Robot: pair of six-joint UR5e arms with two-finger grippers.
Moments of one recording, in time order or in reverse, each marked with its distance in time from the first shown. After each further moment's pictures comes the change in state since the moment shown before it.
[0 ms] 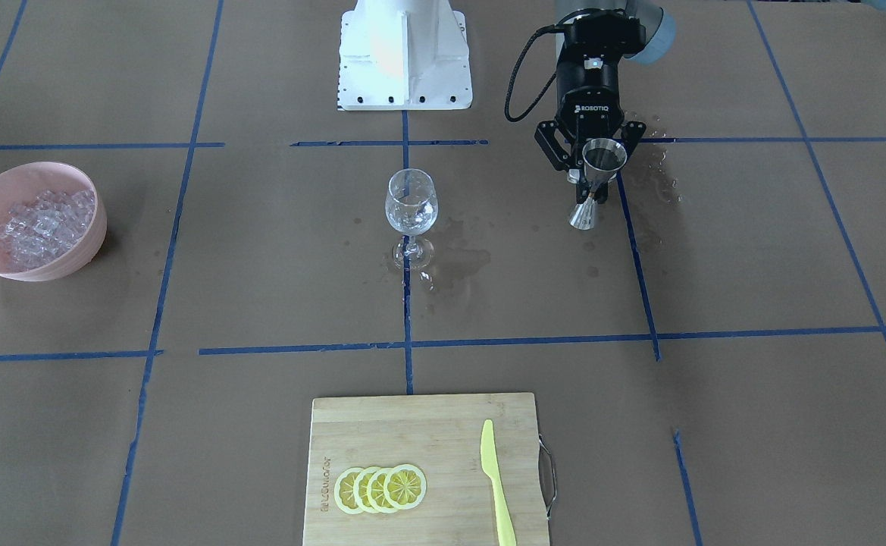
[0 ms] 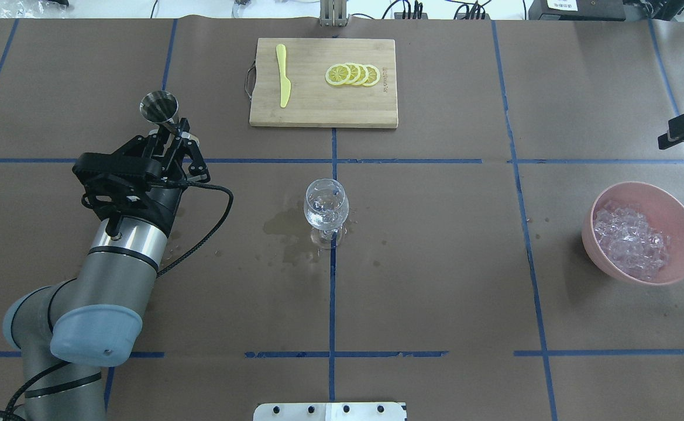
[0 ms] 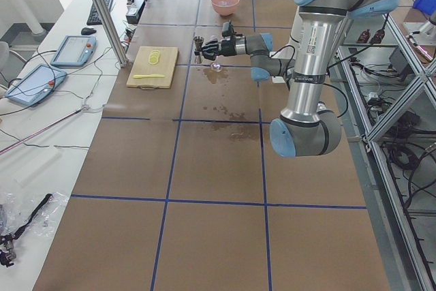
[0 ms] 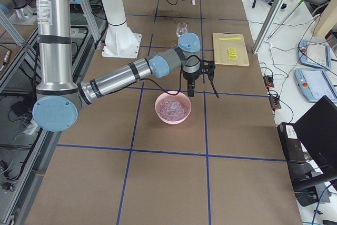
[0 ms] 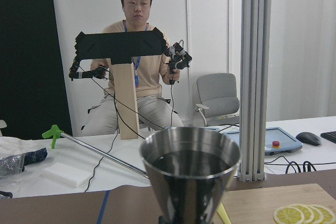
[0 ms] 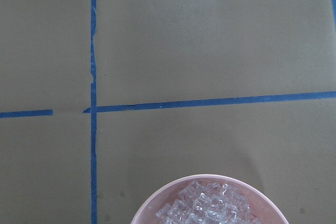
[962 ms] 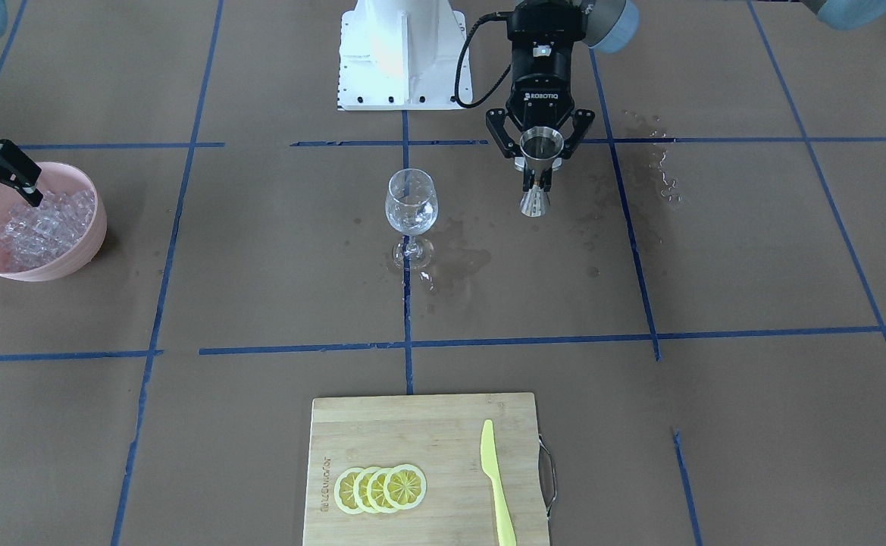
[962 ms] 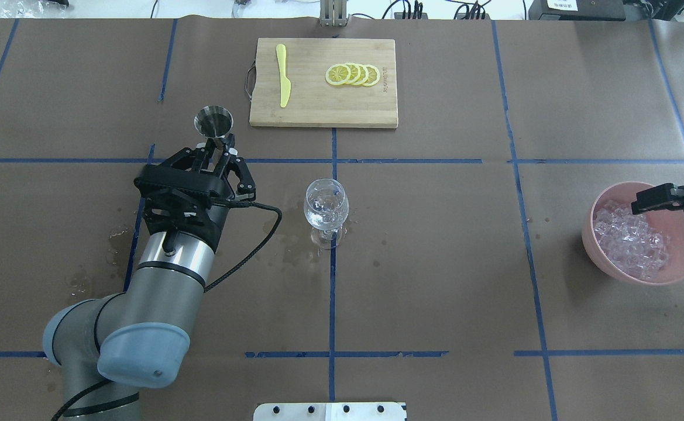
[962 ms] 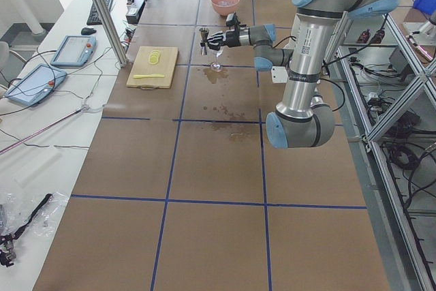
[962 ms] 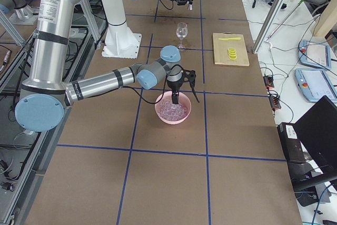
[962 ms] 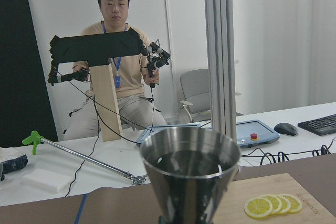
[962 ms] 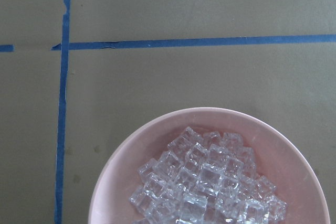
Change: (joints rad) left arm 0.065 -0.114 0.009 0.121 -0.002 0.062; right arm -0.219 -0.194 0.021 0.255 -0.142 0.155
